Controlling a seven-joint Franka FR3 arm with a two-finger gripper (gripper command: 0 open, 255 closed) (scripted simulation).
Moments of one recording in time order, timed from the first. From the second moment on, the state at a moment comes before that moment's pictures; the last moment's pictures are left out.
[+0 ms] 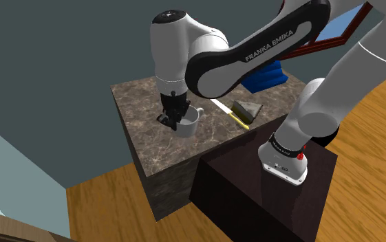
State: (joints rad) arm 0.18 -0.14 0.58 -2.34 0.09 2.16 0.68
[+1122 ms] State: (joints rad) arm 0.18 -0.24 0.55 -2.20 0.13 1.92 0.64
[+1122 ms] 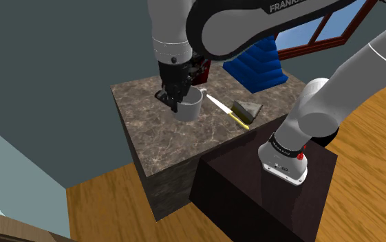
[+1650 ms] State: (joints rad) arm 0.18 -0.27 0.53 -2.11 0.13 1.81 0.64
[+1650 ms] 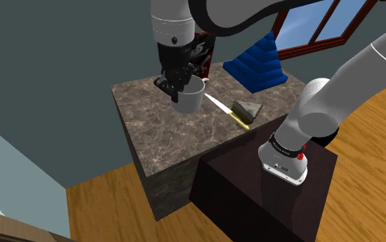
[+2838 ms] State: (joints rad) arm 0.17 -0.26 0.52 -1.87 0.12 1.57 0.64
